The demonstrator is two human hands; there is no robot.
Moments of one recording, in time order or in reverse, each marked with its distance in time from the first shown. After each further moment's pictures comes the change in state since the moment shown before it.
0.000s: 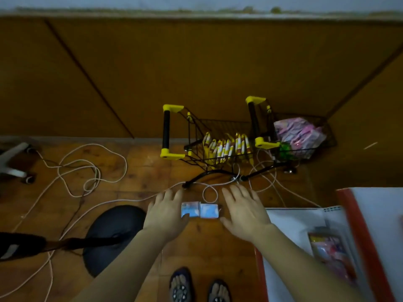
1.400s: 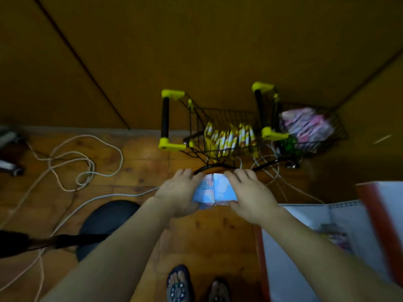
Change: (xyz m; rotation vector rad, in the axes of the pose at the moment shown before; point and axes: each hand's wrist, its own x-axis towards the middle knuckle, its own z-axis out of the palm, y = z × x) left_hand 0.064 0.003 0.002 0.064 -0.090 0.319; right_hand 0.039 0.013 0.013 0.062 0.067 -0.048
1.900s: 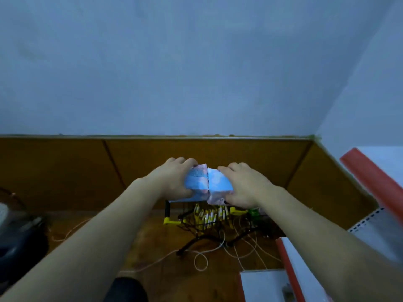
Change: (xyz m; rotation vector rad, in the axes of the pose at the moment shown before) left_hand -0.215 0.127 -0.372 0.095 0.357 0.079; right_hand -0.155 -0.049 -0.398 -0.159 0.237 -0.041
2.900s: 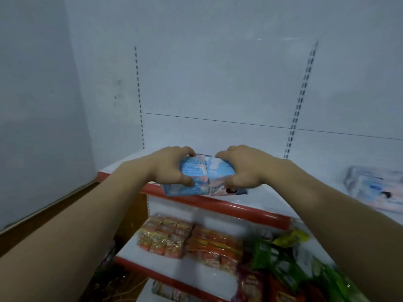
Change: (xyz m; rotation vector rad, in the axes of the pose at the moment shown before) left_hand -0.224 0.386 -0.136 -0.009 0.038 1.232; right_hand -0.552 -0.141 -0.194 -0.171 0.128 1.158
